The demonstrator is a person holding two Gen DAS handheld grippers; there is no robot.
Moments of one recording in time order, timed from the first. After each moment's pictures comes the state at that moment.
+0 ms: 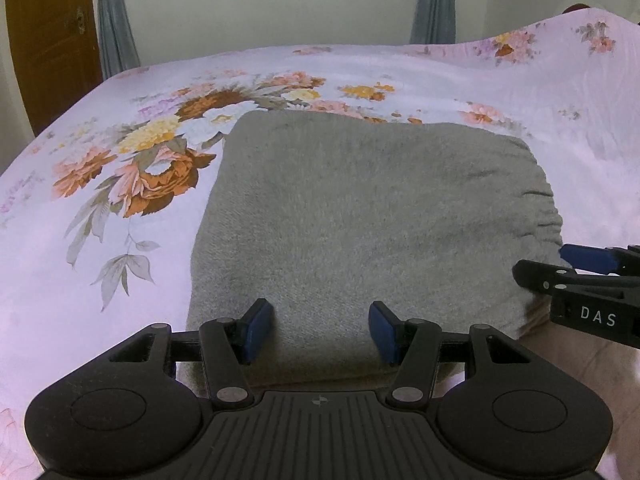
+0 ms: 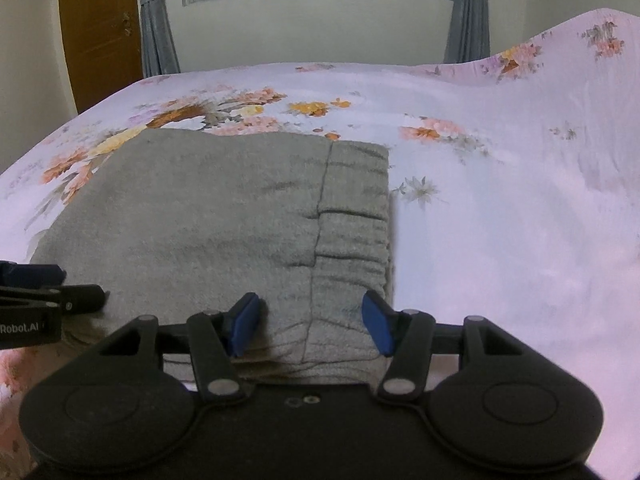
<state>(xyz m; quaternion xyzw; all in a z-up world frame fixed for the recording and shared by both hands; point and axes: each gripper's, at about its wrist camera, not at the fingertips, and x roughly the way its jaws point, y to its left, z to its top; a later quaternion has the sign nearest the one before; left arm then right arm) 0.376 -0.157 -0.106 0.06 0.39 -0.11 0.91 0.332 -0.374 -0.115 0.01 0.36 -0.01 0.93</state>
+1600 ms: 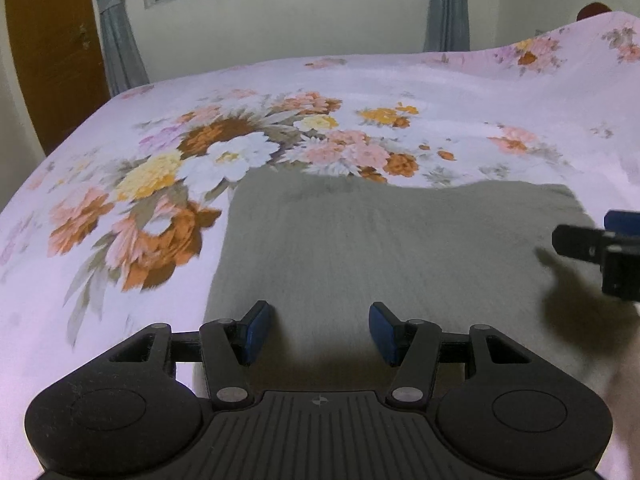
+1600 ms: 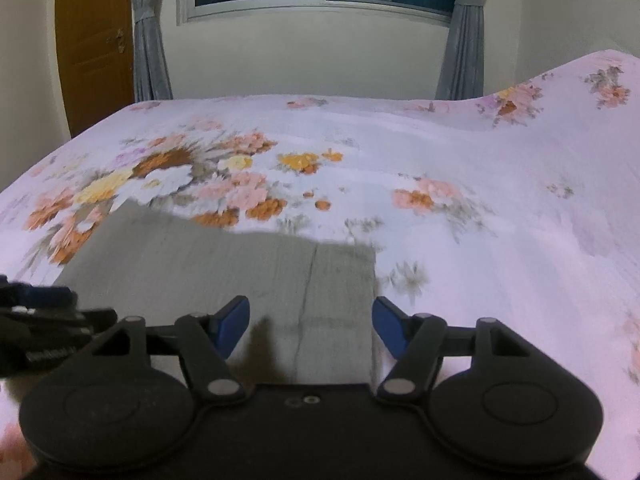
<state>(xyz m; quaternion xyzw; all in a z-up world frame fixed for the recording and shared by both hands) 0.454 -0.179 -0.097 0.09 0.38 -0.09 0.92 0.395 -0.380 -0.073 0.00 0.32 -0.03 0.95</state>
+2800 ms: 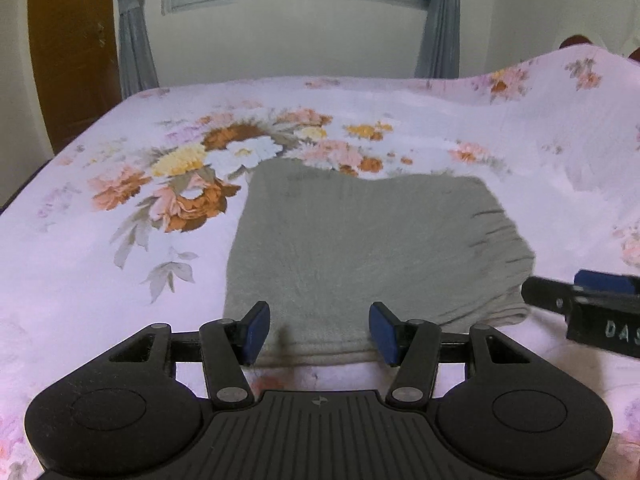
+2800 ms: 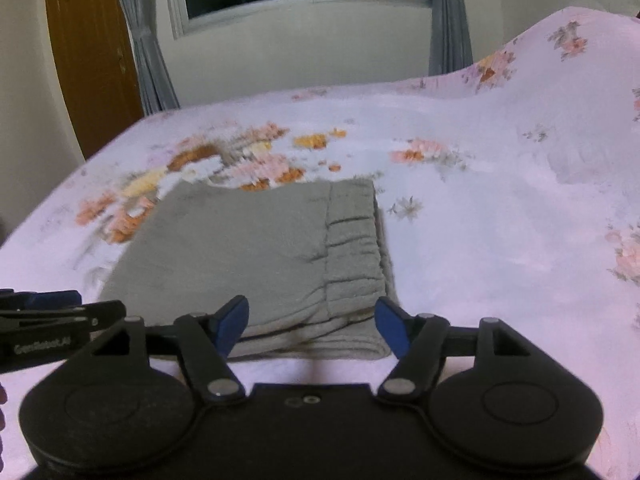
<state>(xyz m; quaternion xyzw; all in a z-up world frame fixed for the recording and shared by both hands) 0.311 -0.135 -0.045 0.04 0.36 -0.10 0.93 0.268 -0.367 -0.052 0.06 0.32 -0.01 0.94</state>
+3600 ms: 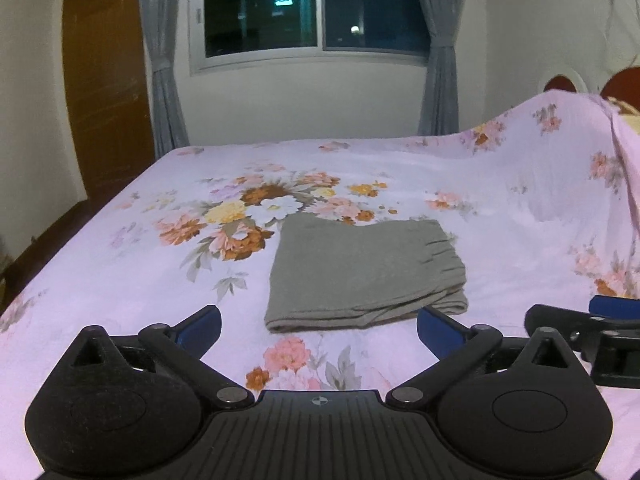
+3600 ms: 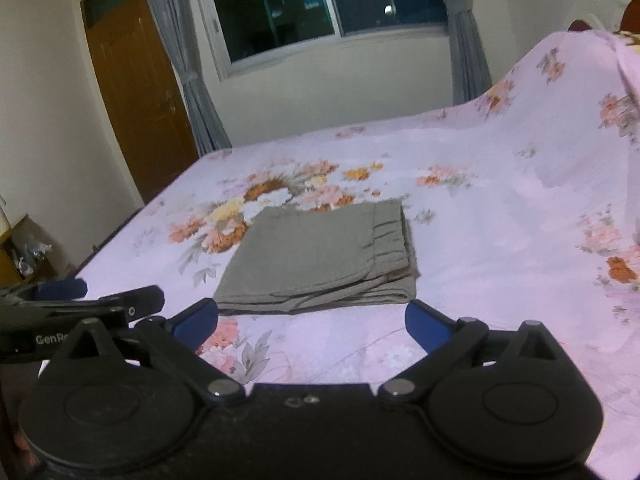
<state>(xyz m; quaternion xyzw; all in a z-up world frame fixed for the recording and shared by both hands) 0.150 -0.105 0.052 0.04 0.28 -0.08 0.96 0.105 -0.349 0.029 0.10 0.27 0.03 0.96</state>
